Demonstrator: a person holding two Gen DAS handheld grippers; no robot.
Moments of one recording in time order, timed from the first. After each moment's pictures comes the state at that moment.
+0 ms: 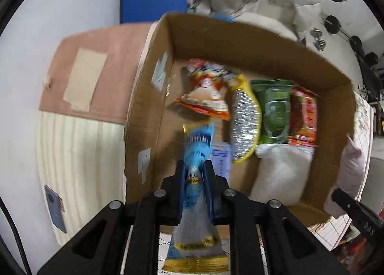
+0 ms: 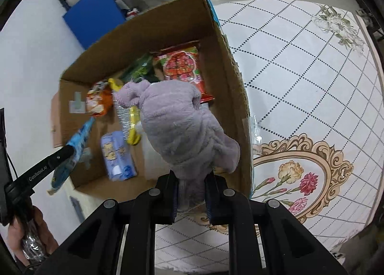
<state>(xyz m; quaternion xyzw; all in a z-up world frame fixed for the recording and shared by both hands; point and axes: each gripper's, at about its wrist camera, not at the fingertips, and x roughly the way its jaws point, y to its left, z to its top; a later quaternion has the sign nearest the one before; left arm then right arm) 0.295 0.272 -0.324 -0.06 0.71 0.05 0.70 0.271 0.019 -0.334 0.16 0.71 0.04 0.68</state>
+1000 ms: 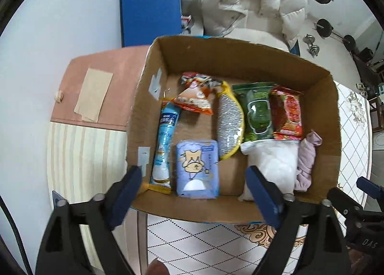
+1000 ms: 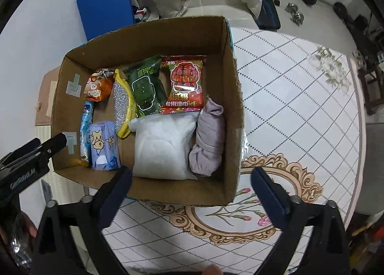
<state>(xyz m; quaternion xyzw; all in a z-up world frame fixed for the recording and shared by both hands) 0.258 0.233 -0.276 -0.02 0.64 0.05 0.76 0.263 0.041 -0.298 0.04 0.68 0.04 0.73</state>
